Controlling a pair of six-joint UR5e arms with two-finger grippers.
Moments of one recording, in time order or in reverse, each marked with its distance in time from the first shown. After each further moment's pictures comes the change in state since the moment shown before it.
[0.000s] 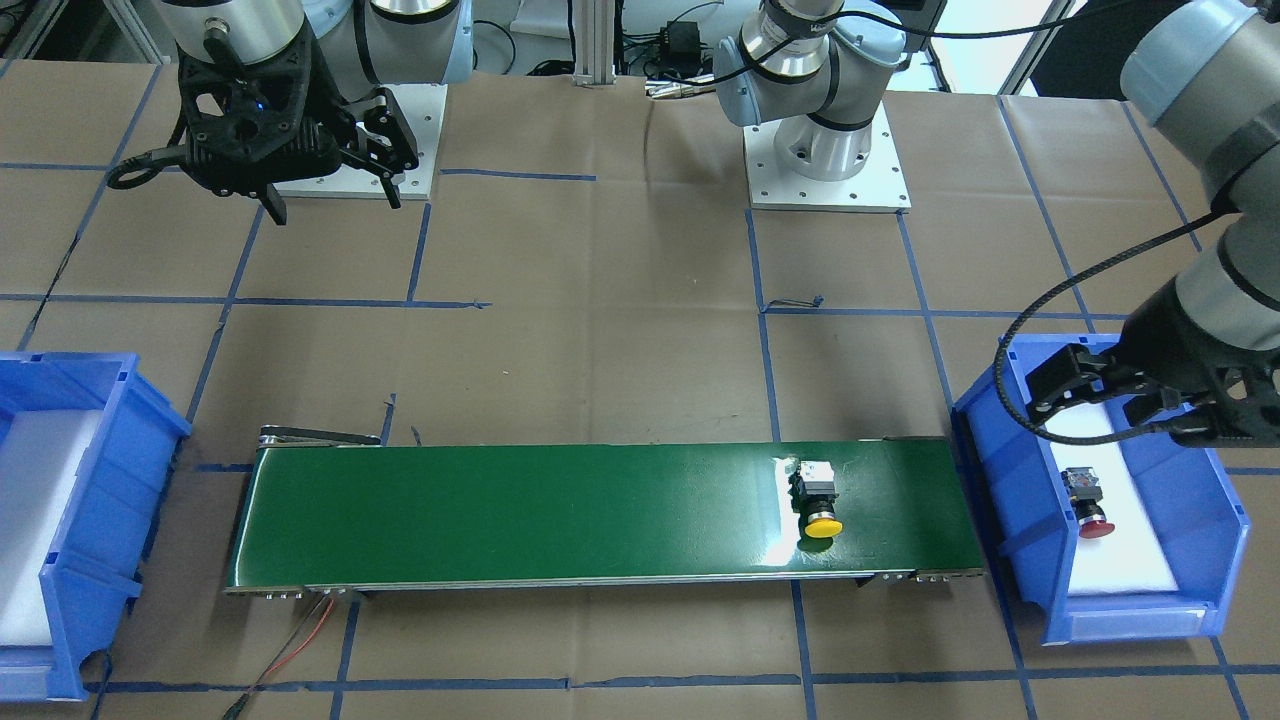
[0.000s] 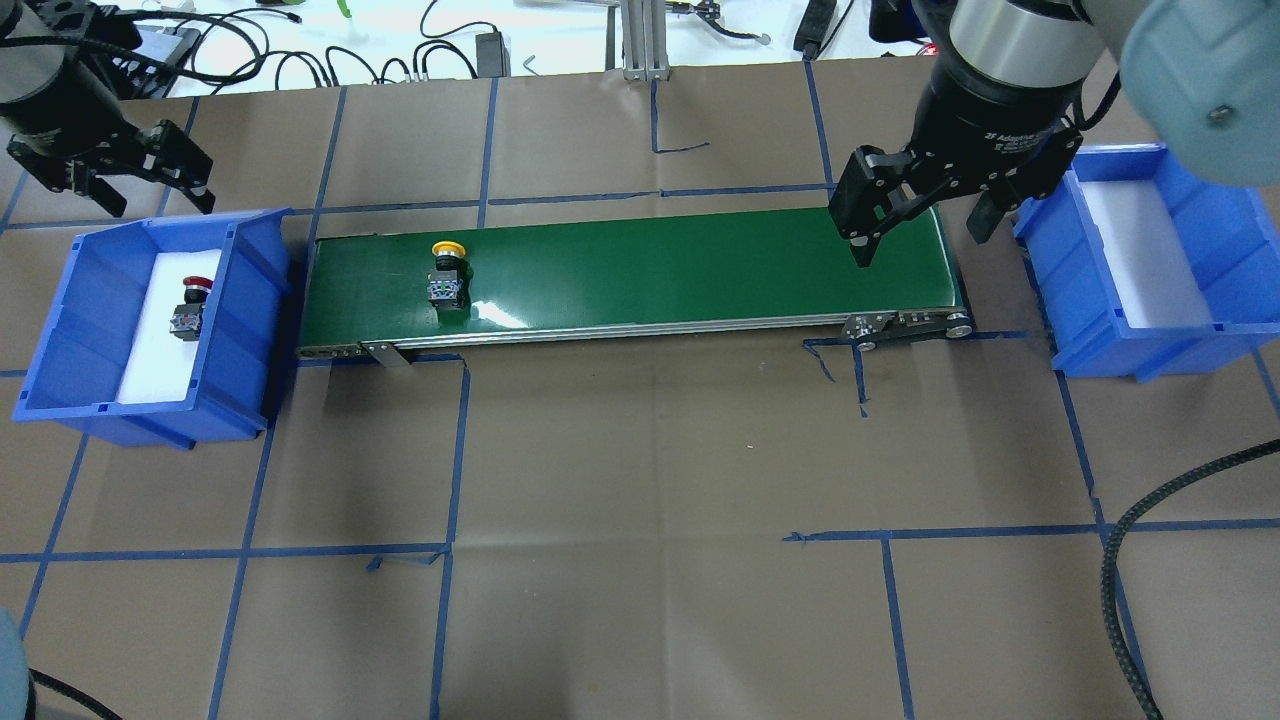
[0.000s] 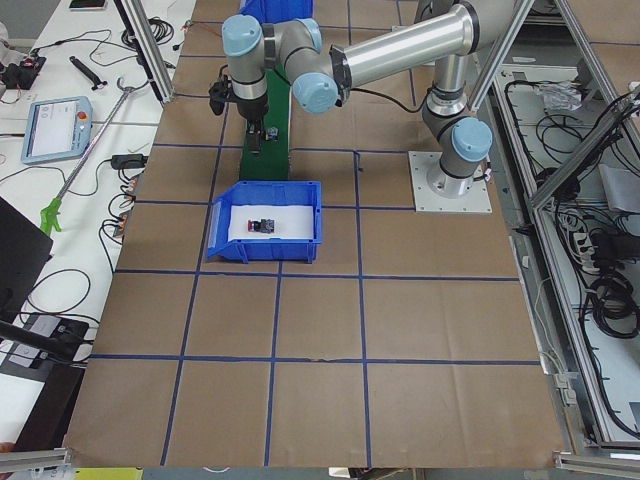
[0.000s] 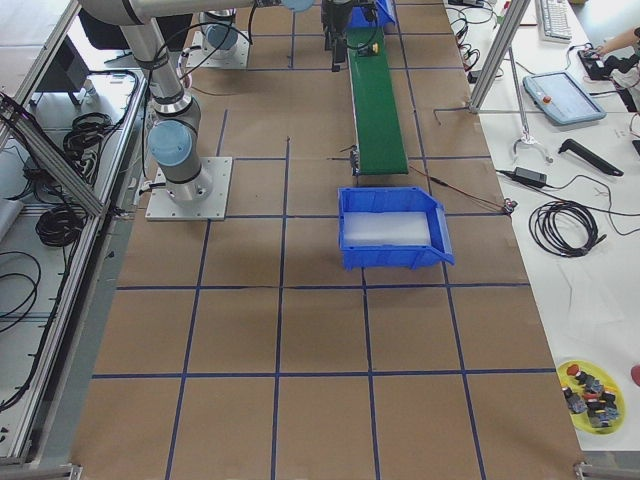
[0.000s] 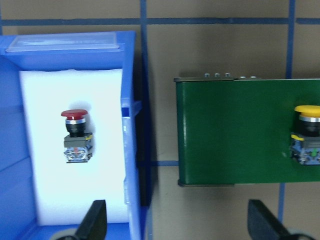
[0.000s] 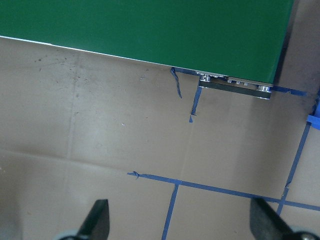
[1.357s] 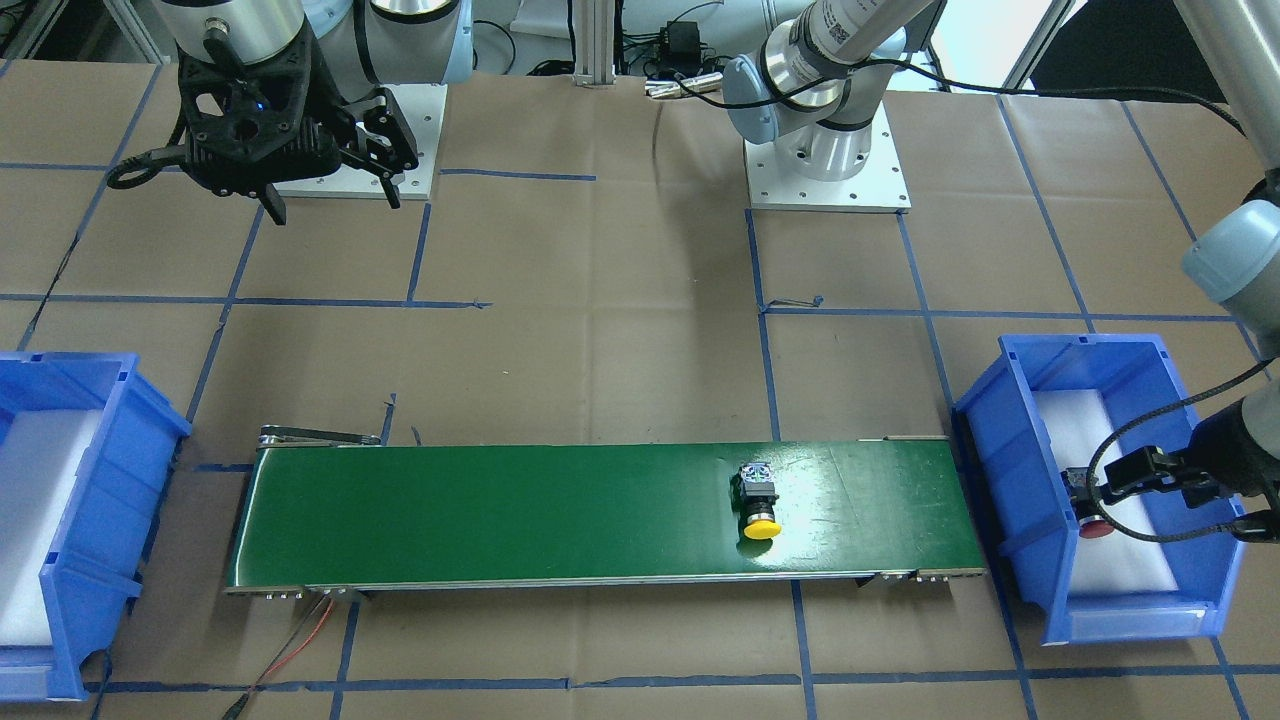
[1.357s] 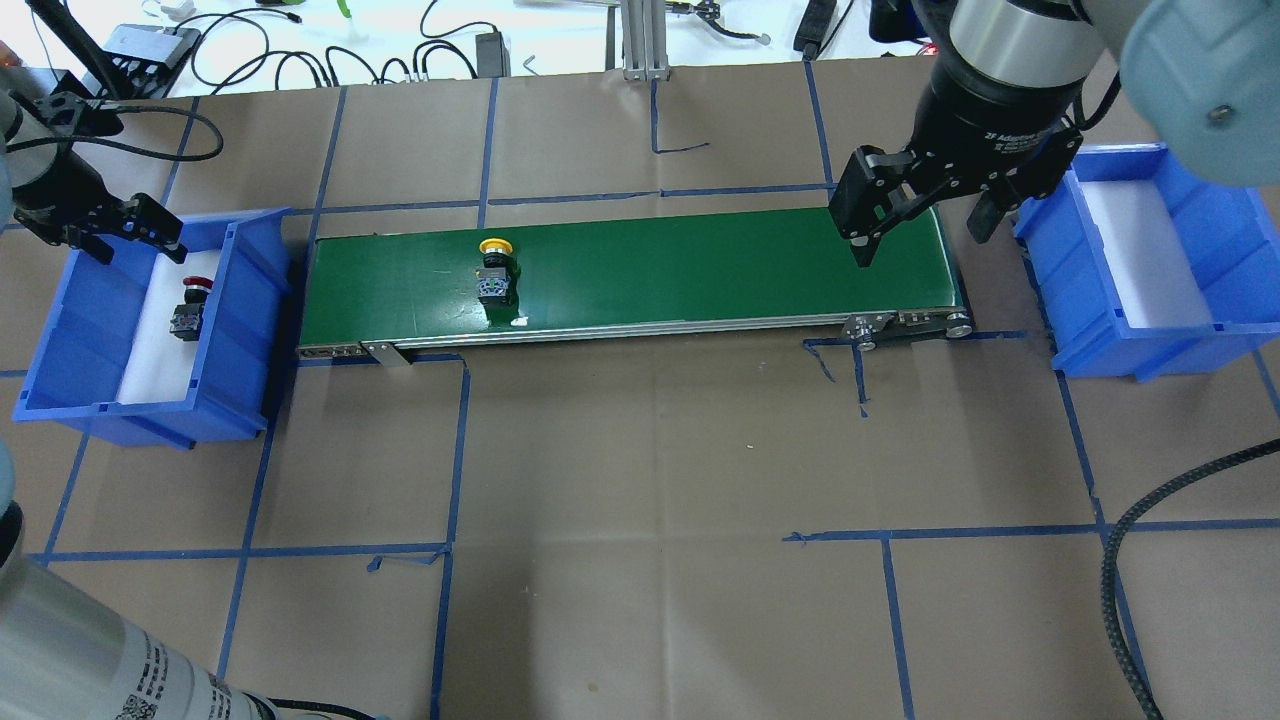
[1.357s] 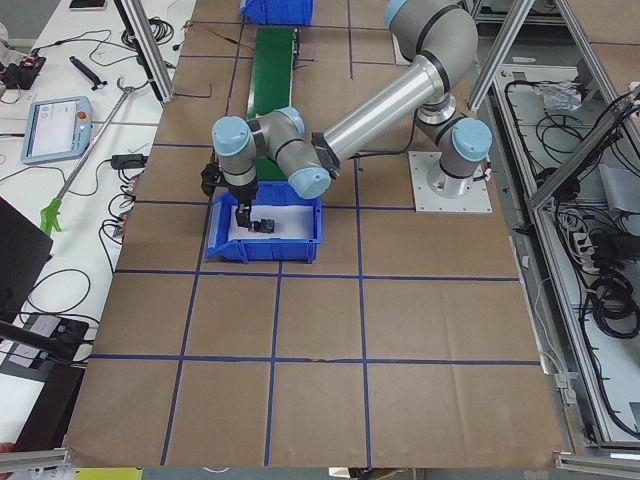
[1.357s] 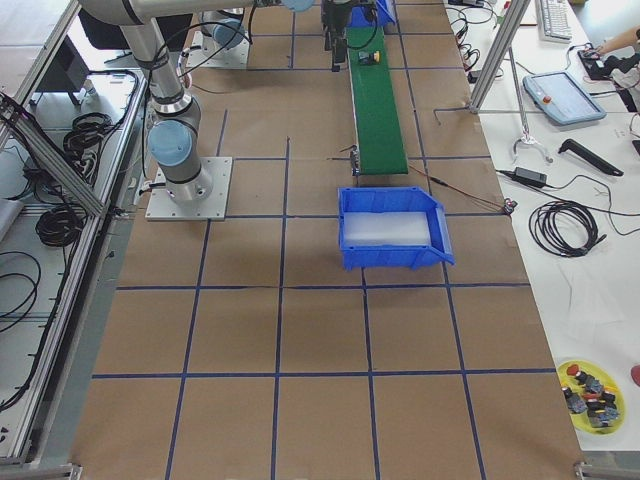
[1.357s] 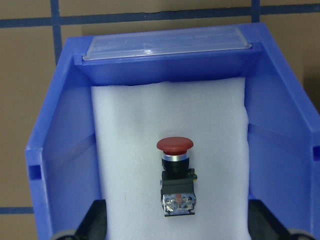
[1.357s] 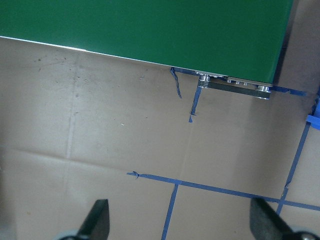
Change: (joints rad) left arm 0.106 -0.221 -0.043 0.276 -0.011 0.134; right arm 0.000 0.000 0.000 0.000 0.000 0.000
